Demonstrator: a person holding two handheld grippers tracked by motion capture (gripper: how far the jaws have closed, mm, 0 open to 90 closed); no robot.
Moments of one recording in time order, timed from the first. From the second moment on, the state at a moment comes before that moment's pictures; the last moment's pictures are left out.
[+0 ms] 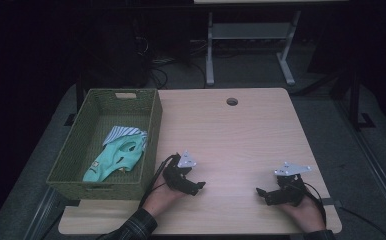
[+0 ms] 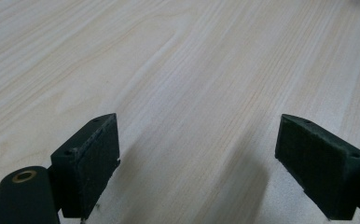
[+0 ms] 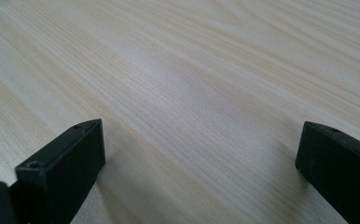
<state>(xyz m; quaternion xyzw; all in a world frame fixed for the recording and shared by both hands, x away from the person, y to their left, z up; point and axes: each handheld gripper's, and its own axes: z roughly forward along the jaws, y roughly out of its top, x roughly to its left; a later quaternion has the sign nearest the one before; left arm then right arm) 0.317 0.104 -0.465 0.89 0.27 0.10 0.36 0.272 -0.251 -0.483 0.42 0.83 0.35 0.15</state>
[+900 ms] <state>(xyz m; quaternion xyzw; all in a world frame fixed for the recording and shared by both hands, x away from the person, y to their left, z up) 0.316 0.103 -0.453 0.89 0.26 0.10 0.36 0.273 -0.251 -0.483 0.42 0.83 0.35 0.15</state>
